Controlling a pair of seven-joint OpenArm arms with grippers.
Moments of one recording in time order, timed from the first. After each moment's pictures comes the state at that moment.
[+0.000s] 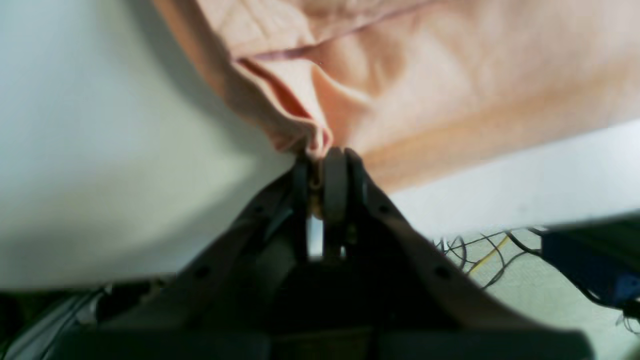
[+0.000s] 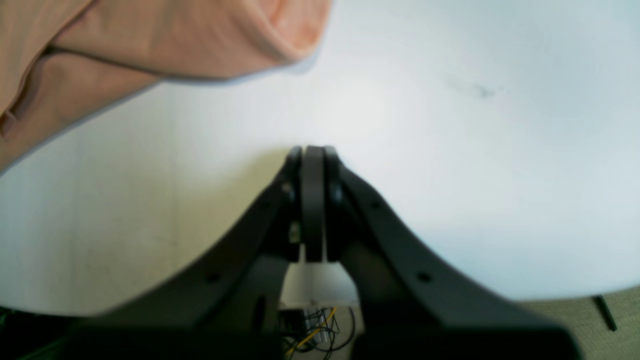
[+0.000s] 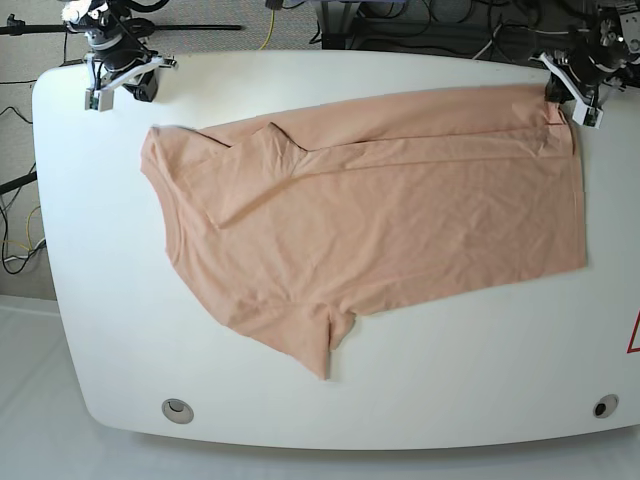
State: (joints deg) left arm 37.6 -24.0 -28.9 96.9 -26.1 -31.1 39.5; right arm -35.3 6.3 34.1 98.1 30.6 25.1 -38.5
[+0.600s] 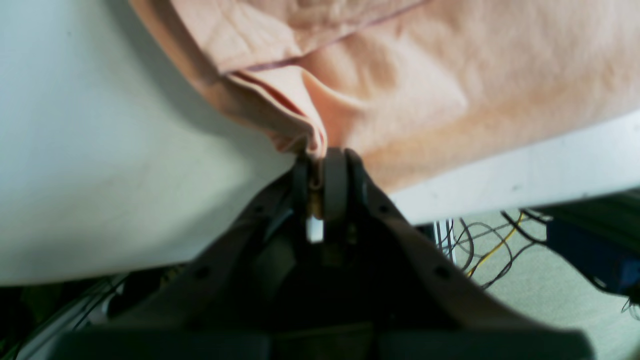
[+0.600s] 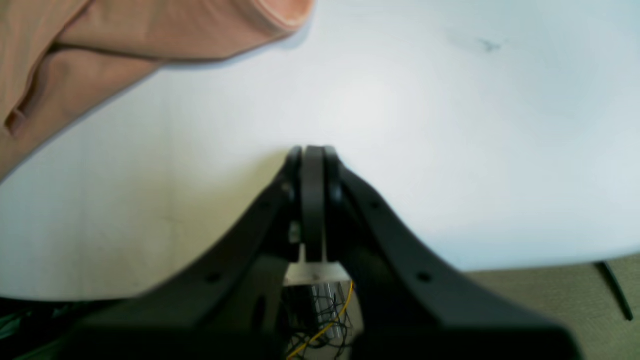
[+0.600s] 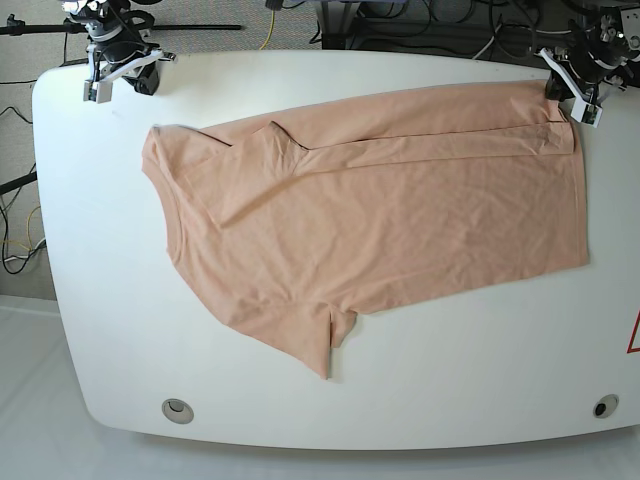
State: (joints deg) left arm 39.3 -25.1 -27.9 98.1 -26.4 -31.2 38.0; right arm -36.3 5.7 35.8 97.7 33.2 25.7 -39.0
